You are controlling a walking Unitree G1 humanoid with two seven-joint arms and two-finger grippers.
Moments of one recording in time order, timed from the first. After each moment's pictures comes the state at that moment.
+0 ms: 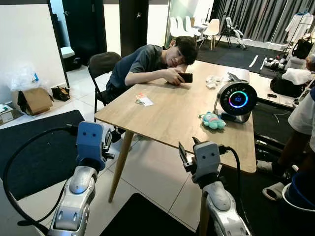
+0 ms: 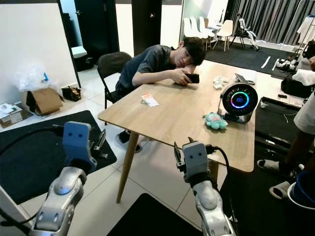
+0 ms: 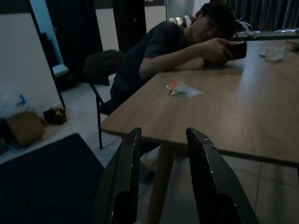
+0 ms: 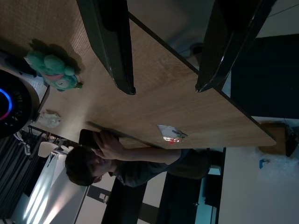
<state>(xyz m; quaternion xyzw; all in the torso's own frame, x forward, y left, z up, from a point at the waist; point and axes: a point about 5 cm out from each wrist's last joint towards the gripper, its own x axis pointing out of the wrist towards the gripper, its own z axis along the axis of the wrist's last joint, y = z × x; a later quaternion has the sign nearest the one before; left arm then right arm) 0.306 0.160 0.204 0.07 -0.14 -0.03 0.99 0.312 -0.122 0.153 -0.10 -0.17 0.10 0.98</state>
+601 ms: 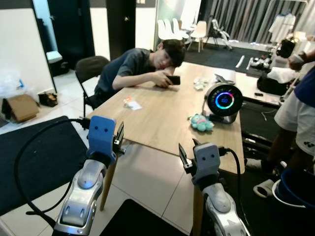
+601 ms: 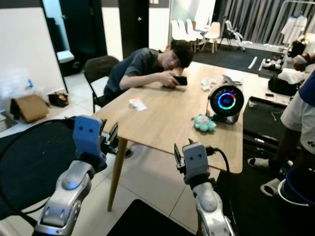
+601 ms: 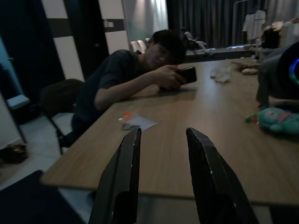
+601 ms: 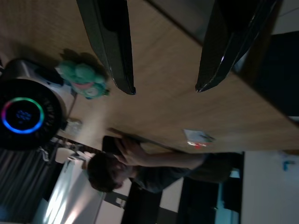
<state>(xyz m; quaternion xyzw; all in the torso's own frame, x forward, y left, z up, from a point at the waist) 0.306 0.136 0.220 0.07 -0.18 -0.08 0.98 0.310 -0.126 0.147 -0.10 -0.16 0.10 0.98</state>
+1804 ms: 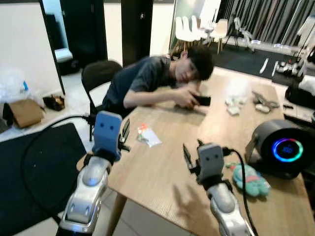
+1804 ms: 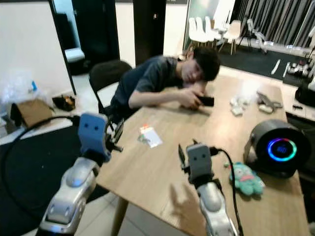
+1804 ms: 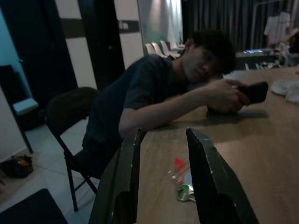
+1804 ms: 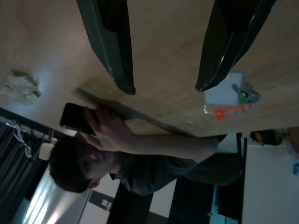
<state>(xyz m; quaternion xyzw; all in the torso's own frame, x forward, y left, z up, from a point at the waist) 0.305 0.130 0.226 0.08 -0.19 -0.09 0.97 0.309 -0.124 0.147 -0.10 -0.15 0.10 0.98</state>
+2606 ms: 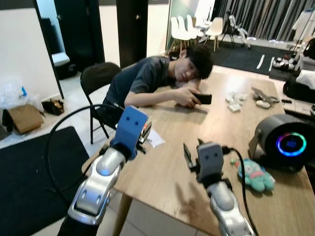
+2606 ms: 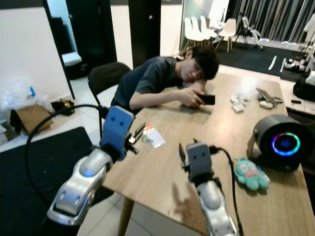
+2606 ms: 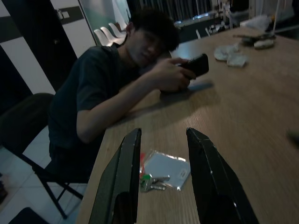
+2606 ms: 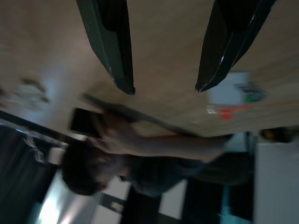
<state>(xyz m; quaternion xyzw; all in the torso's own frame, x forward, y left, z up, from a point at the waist) 0.309 0.095 0.239 0.15 -0.13 -0.20 0.96 0.328 -0.150 0.159 -0.12 -0.15 0.05 0.98</state>
